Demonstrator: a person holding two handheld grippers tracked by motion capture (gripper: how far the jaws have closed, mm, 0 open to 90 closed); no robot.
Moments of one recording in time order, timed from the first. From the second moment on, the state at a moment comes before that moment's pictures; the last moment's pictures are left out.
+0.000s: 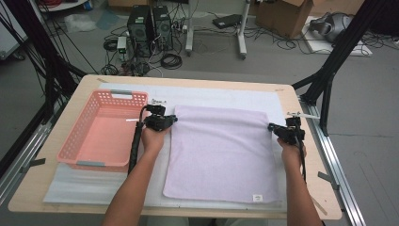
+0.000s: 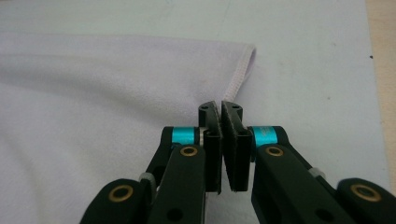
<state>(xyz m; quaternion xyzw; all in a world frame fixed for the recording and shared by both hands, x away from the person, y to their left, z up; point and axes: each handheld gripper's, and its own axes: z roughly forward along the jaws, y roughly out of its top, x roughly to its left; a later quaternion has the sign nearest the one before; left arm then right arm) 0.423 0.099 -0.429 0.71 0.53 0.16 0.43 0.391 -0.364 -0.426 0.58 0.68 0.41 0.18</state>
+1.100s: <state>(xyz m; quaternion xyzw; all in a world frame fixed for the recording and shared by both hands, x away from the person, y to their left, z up) 0.319 0.109 -0.427 0.75 0.47 0.13 0.45 0.283 -0.373 -0.414 0.52 0.72 0.43 0.16</state>
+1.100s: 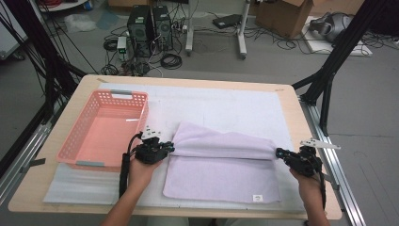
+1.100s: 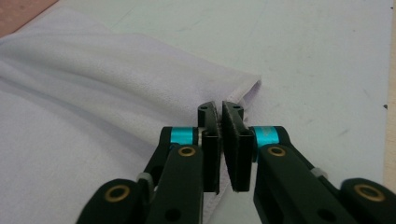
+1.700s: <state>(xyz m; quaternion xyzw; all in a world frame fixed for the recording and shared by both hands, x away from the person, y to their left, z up) 0.414 0.085 -0.436 0.74 0.48 0.11 0.46 0.363 -0.360 -0.415 0.58 0.72 0.36 0.14</state>
